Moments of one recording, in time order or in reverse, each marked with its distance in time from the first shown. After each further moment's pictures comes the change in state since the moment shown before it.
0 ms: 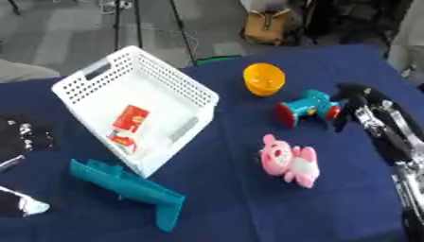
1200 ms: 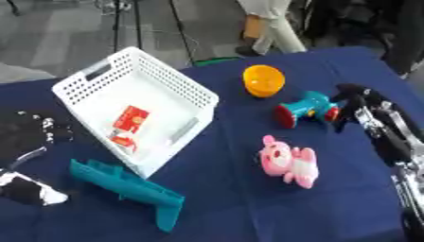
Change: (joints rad) left arm -0.095 -0.046 -0.080 0.144 0.024 -0.059 0.033; right arm 0.000 0.000 0.001 0.006 0.000 -0.004 0.004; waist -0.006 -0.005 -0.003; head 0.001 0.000
